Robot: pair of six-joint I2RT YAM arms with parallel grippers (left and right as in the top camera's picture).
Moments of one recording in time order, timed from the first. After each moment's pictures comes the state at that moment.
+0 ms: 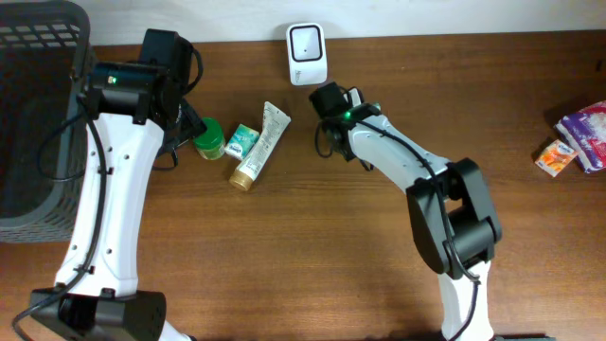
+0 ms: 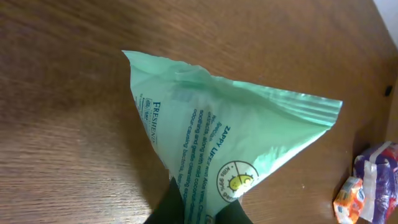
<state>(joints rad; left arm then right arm) -0.16 1.74 1.96 -1.59 -0.39 -0.78 0.46 2.18 1.62 -0.76 0.67 0.02</state>
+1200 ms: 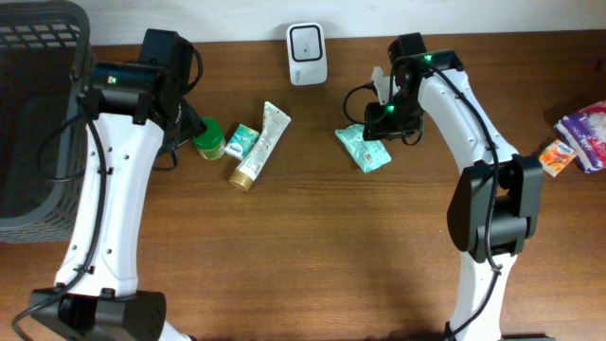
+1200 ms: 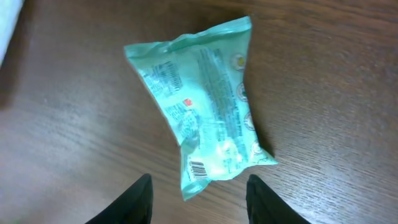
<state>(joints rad) -0.16 1.74 1.96 -1.59 -0.39 -0.78 0.18 2.19 1.93 -1.19 -0.27 -0.04</state>
